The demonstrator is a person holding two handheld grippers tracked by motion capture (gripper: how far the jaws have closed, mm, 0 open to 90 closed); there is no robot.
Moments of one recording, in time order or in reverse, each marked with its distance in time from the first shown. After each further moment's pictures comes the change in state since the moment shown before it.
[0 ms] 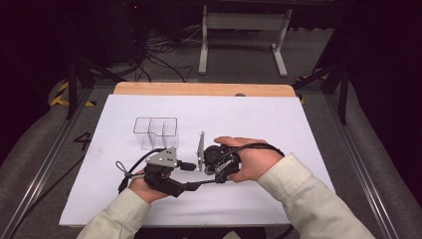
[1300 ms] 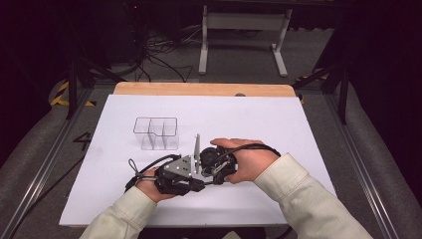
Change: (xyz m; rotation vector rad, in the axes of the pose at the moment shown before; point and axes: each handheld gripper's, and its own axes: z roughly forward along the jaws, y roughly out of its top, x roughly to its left) left arm -0.008 0.007 0.024 0.186 -0.026 0.106; right arm 0.000 0.007 0.006 0.022 0.006 -0.024
